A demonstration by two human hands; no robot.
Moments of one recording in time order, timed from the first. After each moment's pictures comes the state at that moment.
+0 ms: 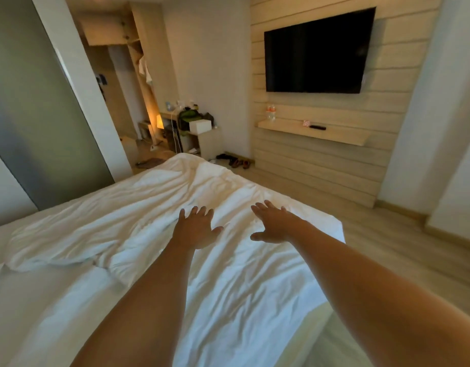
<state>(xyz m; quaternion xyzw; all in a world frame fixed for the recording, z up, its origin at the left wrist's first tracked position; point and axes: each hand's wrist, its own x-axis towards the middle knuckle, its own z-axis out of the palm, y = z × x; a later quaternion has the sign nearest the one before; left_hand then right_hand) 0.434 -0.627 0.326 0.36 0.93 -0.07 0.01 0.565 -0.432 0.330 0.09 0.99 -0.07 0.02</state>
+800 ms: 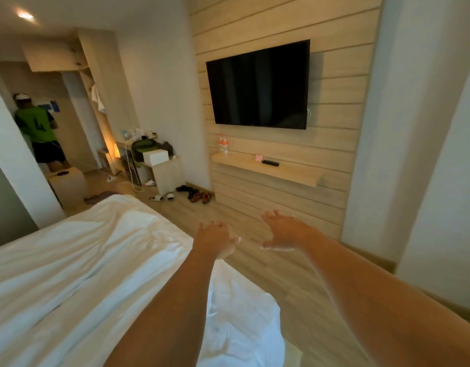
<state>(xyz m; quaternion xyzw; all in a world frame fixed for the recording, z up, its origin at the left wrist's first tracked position) 0.396 -0.022 0.344 0.40 0.92 -0.02 0.02 0.537 0.132 0.372 0.16 0.99 -0.05 0.02</state>
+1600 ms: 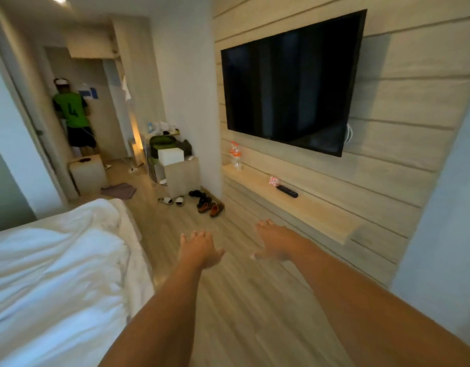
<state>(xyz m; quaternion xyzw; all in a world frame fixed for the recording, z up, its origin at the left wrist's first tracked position) 0.116 0.387 0.302 0.25 0.97 -0.01 0.05 0.231 0.575 0.353 0.03 1.00 -0.03 0.07</state>
